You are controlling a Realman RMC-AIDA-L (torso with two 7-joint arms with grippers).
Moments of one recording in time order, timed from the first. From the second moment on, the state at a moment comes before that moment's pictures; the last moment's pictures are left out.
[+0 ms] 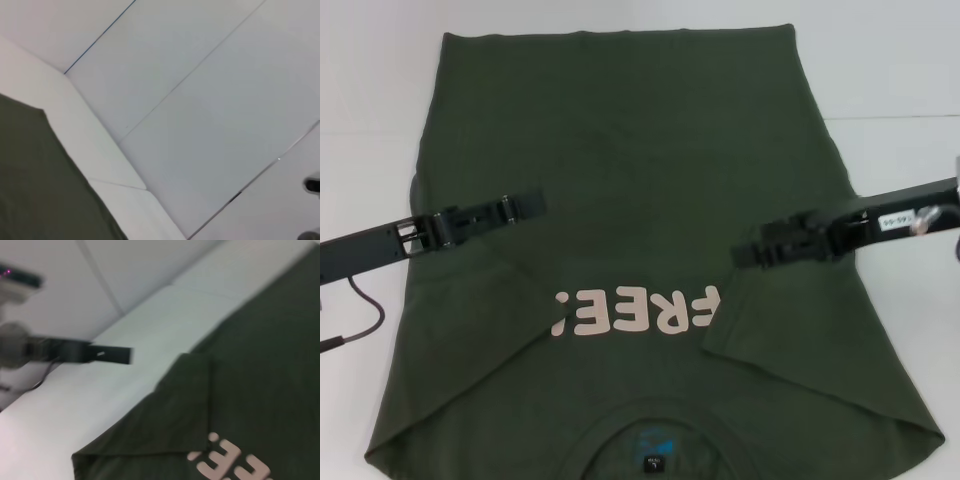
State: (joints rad) left arm -0.51 -2.14 0.45 0.83 1.96 1.73 -2.01; right arm 0.59 2.09 -0.89 -1.17 -2.17 -1.66 2.27
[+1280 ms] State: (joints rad) left arm -0.56 -2.13 0.46 0.82 1.94 1.70 -1.85; right arm 0.50 1.97 -0.51 -1.07 -2.50 -1.84 2.61
